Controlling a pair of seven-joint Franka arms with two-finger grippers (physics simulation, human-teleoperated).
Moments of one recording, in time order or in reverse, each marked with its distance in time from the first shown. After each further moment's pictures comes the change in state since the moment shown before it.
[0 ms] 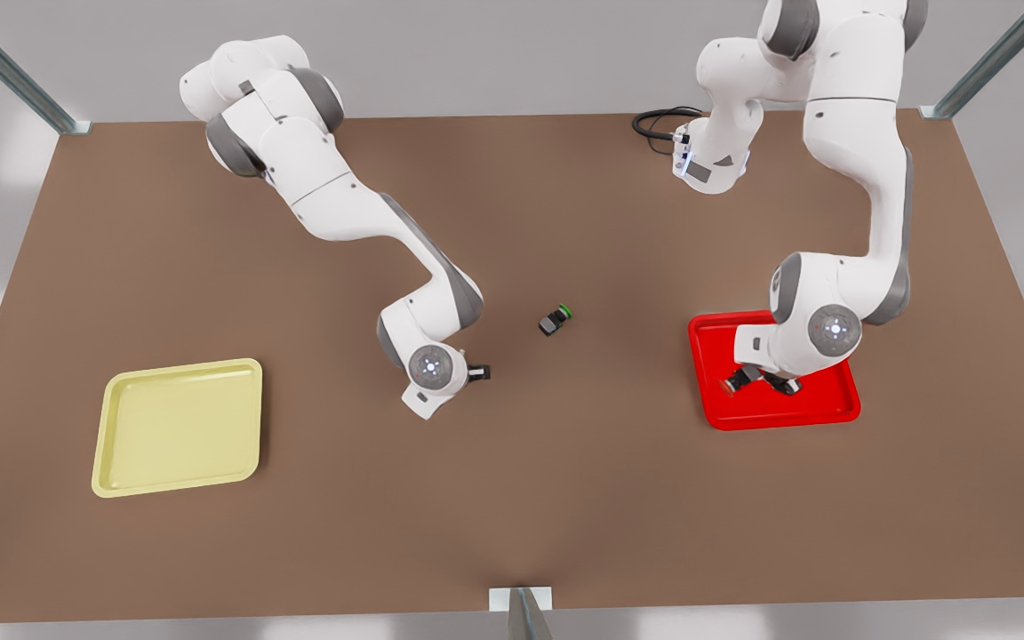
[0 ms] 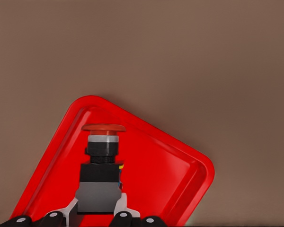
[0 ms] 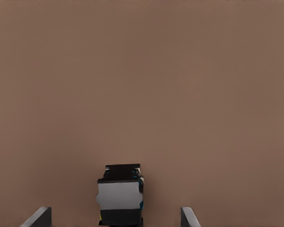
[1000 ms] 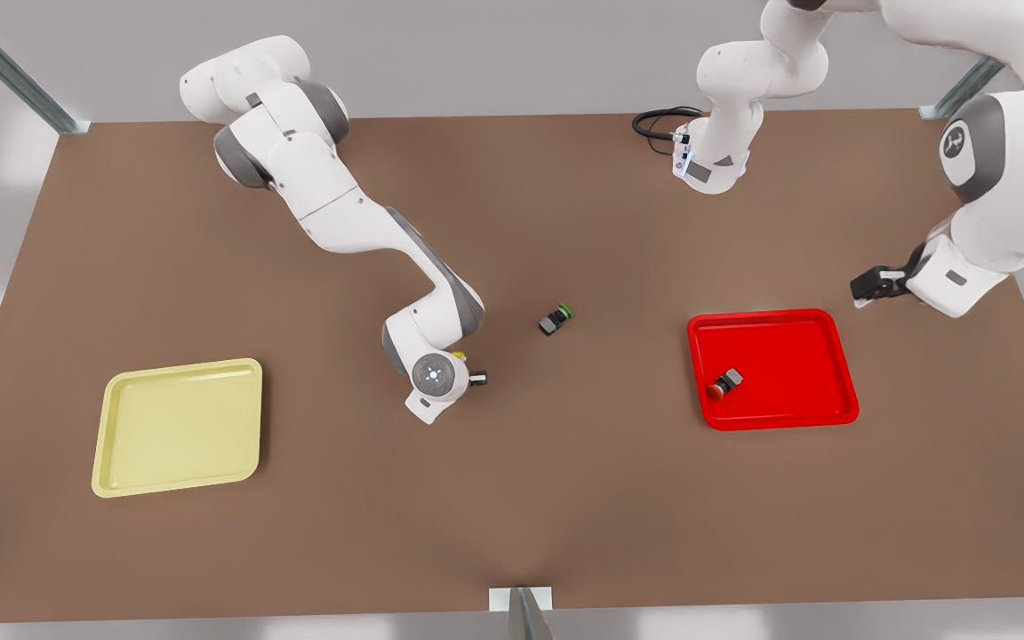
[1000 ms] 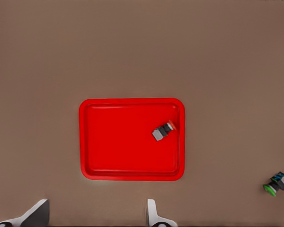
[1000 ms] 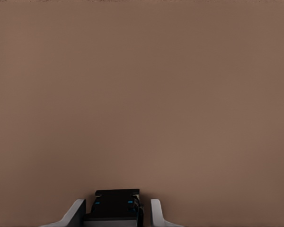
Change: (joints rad) left arm 0.162 -0.194 -0.064 0.476 -0.028 -0.584 -0.864; right arm 0.000 0.063 0.000 0.015 0.008 0.043 -0.005
